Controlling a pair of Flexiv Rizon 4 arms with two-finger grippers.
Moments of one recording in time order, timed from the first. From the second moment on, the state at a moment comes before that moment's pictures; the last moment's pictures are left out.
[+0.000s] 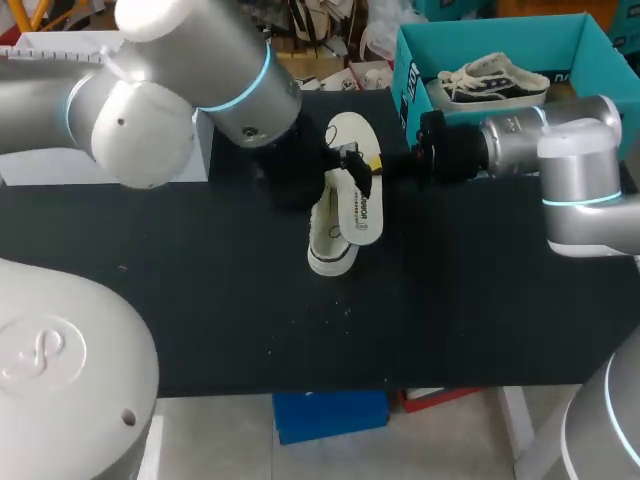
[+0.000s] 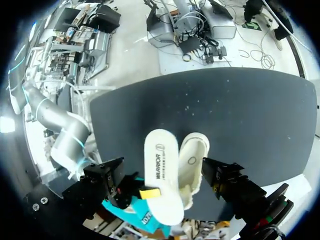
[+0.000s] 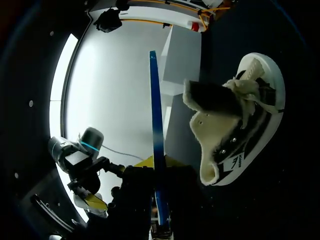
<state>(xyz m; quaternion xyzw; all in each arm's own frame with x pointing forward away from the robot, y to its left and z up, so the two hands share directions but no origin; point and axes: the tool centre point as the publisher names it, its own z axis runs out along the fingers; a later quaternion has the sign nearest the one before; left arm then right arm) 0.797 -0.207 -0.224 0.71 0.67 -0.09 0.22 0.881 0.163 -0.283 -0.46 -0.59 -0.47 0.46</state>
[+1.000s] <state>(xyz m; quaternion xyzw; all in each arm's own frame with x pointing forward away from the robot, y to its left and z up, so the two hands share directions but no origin) 0.824 -0.242 -0.244 0.71 0.69 0.05 0.11 0.881 0.163 -0.283 -0.46 -0.59 -0.47 0.46</state>
